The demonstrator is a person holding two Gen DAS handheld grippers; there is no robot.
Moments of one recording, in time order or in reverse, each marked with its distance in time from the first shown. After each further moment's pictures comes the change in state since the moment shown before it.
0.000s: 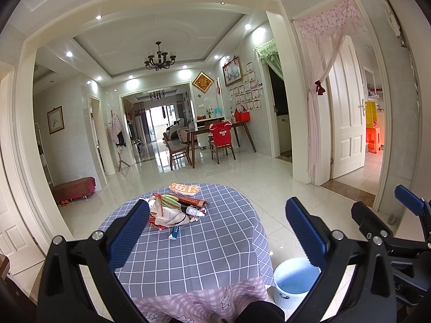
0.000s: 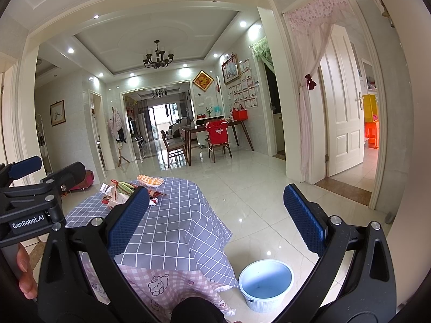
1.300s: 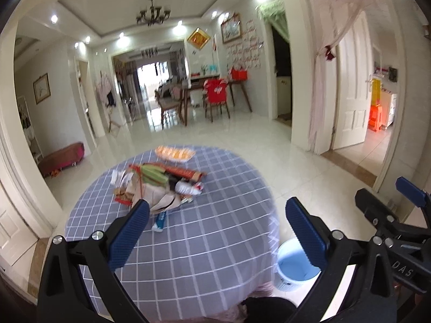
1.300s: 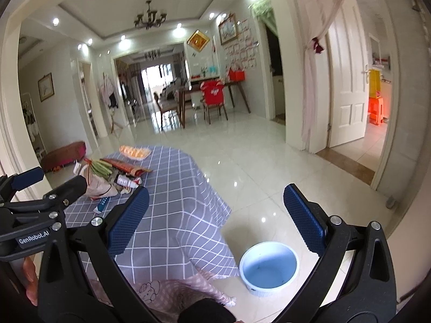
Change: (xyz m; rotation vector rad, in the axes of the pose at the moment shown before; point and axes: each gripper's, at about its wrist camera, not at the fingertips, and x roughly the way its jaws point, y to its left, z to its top) left arm 0.160 0.037 -0.023 -0.028 0.279 -0.041; right arm 0.149 0.041 0.001 -0.012 0.255 -0.034
